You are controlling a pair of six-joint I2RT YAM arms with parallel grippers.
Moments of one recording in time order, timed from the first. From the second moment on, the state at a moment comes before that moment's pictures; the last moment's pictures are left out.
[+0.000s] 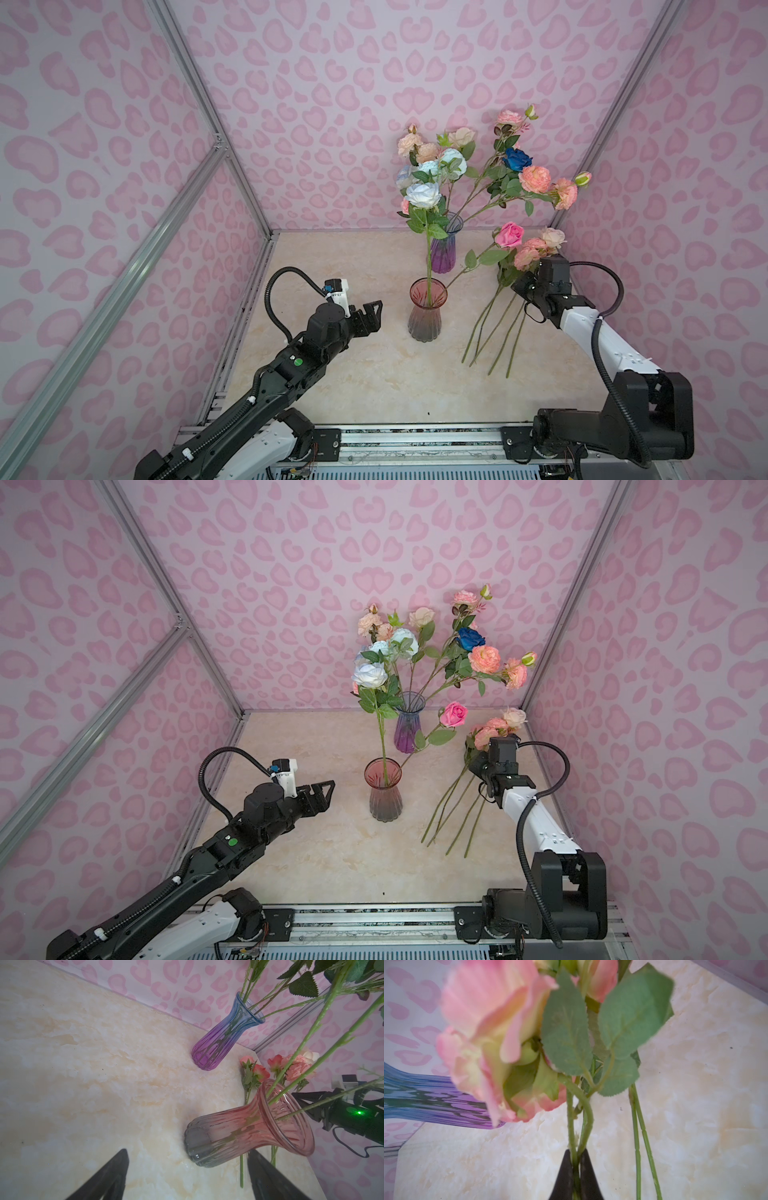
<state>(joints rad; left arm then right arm) -0.63 0.85 0.62 -0.17 -0.13 -0.66 -0.01 1.30 0.87 -0.28 0.01 0.67</state>
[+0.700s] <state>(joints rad) -0.63 0.77 0.63 -0.22 -0.13 -0.68 0.01 0.97 0.87 -0.27 -0.12 0.64</state>
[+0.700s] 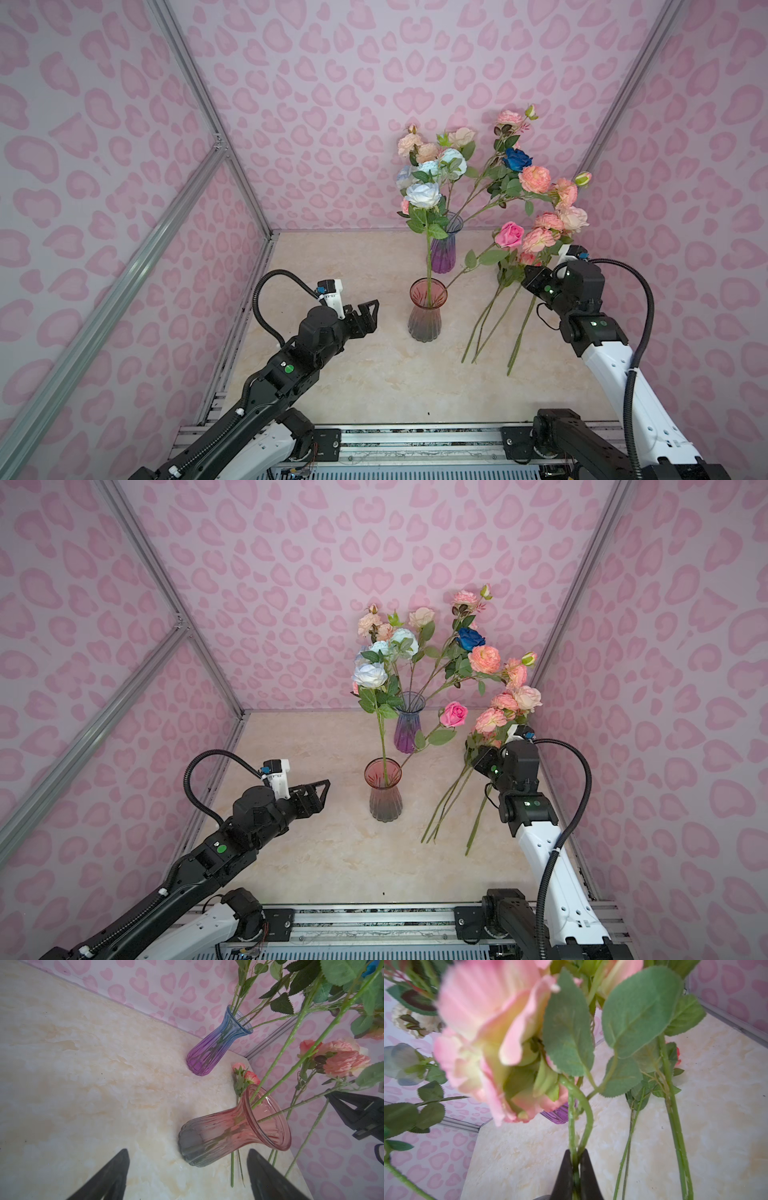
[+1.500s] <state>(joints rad) -0.63 0.74 0.59 -0.23 -0.14 -0.69 0.08 1.31 0.81 -0.25 -0.22 0.58</state>
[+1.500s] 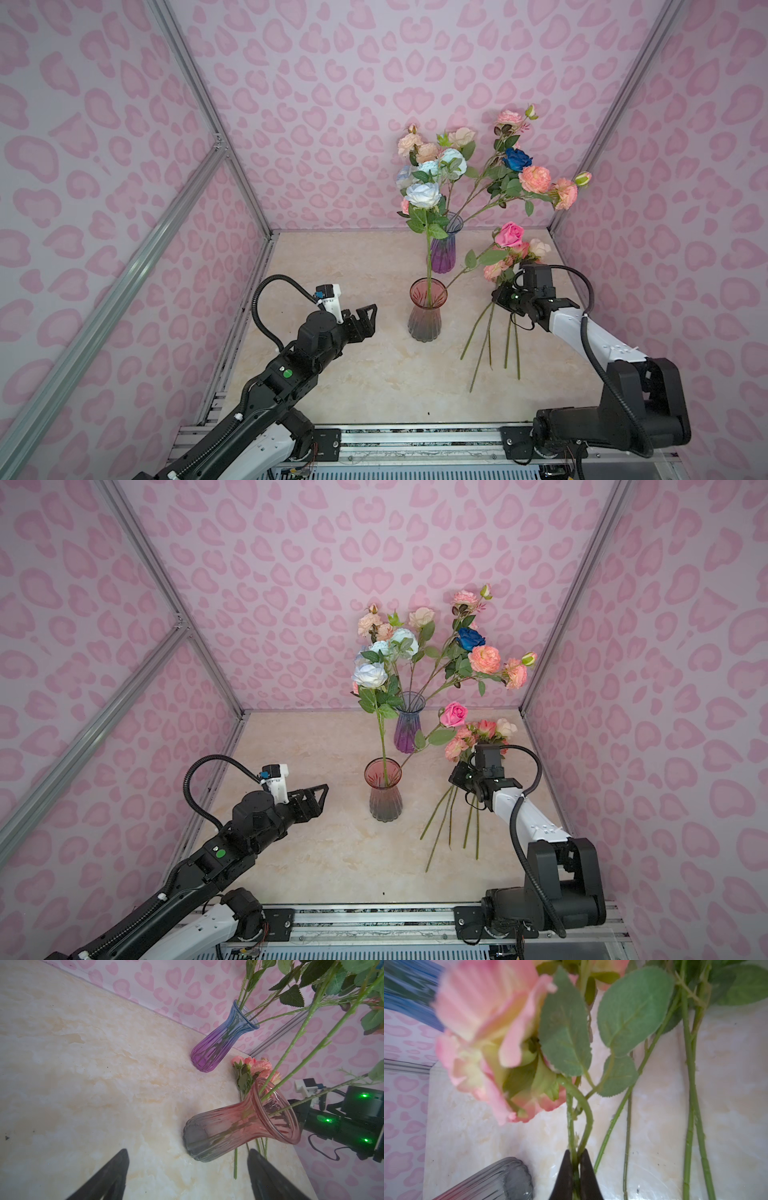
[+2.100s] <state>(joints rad) -0.63 0.78 0.66 -0.24 -0.13 -0.68 0.37 0.56 0.83 -0.28 0.18 0.43</state>
